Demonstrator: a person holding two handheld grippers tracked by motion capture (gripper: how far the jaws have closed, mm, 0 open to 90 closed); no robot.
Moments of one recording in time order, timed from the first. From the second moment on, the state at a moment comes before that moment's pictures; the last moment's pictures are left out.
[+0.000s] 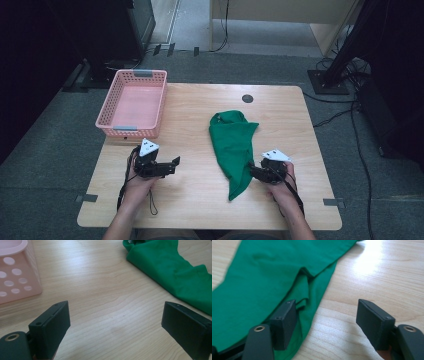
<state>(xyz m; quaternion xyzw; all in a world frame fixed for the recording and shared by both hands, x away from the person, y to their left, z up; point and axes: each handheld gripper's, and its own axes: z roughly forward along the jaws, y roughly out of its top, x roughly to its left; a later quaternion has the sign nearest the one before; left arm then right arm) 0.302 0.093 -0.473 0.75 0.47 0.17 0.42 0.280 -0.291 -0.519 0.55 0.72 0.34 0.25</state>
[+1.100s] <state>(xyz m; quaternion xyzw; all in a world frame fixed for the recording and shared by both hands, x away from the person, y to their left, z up) 0.319 -0.095 -0.478 0.81 0.40 0.18 0.39 0.284 -0.295 -0.525 0.57 0.71 0.33 0.26</state>
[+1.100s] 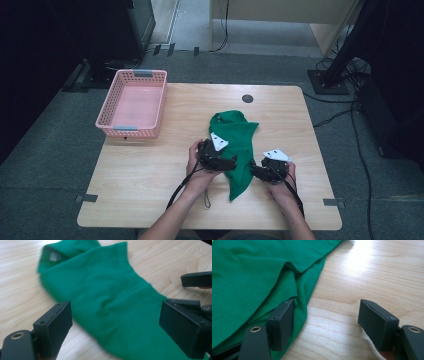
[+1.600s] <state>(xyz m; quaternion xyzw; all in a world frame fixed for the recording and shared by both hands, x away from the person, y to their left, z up) 0.341 -0.144 -0.495 0.83 0.37 0.18 0.37 0.284 -0.297 -0.525 0.58 0.70 0.33 0.25</state>
